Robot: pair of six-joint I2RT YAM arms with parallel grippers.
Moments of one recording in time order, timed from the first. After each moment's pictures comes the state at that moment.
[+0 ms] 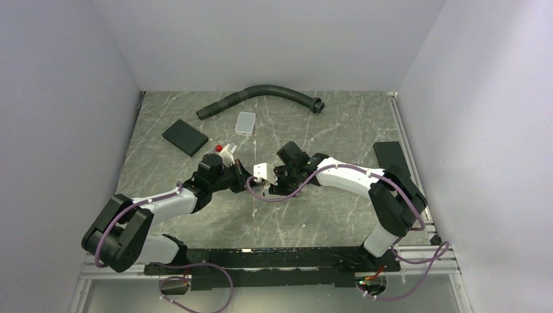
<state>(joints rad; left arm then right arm) -0.53 1.32 0.45 0.42 0.45 -0.90 0.80 1.64 1.01 -0.40 -0.31 -0.77</state>
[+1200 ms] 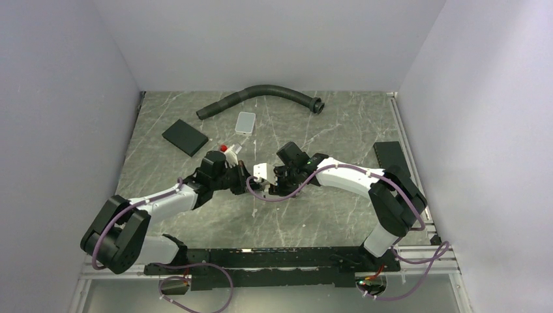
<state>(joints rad) -0.54 1.31 0.51 0.25 0.50 -0.85 0.80 1.64 1.01 -0.41 -0.31 -0.75</state>
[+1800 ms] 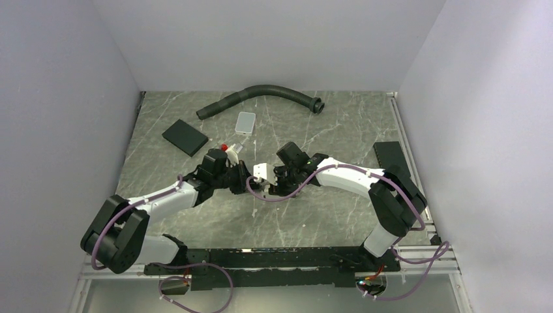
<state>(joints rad) -0.54 1.31 0.56 0.14 0.49 -0.83 0.80 1.64 1.01 -0.41 -0.31 -0.75</state>
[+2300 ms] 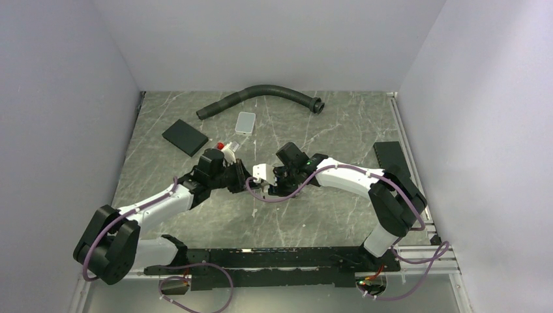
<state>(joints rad) -0.54 1.23 0.56 0.09 0.44 -0.83 0.80 1.64 1.01 -0.41 -0.31 -0.75</state>
